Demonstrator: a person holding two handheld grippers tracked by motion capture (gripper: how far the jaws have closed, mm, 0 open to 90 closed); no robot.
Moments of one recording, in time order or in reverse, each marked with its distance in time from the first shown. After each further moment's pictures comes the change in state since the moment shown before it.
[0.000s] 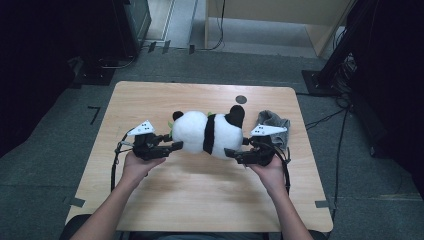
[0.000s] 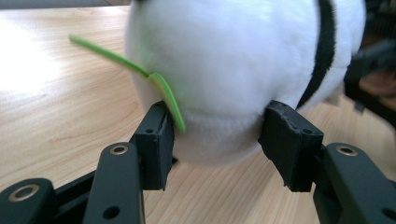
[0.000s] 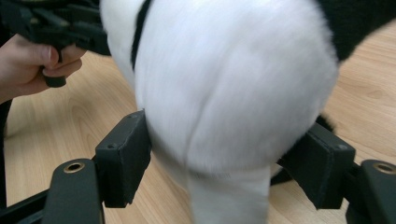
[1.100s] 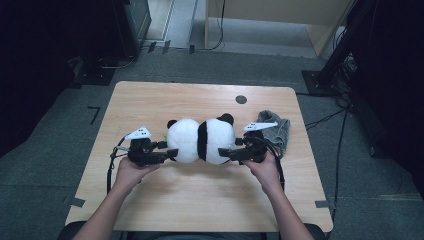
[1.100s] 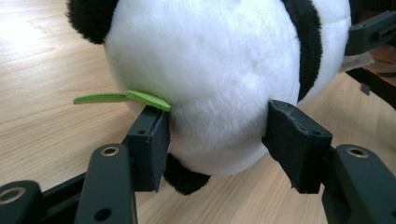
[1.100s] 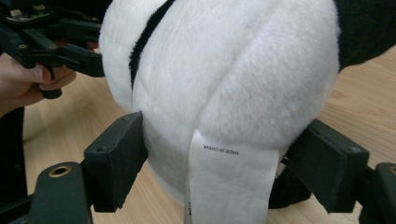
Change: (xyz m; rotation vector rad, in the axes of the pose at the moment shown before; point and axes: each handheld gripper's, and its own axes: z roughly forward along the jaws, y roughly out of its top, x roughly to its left) left arm 0.001 -0.017 -0.009 0.114 0.049 -0.008; right arm -0.006 0.005 0.025 0.076 0.052 0.102
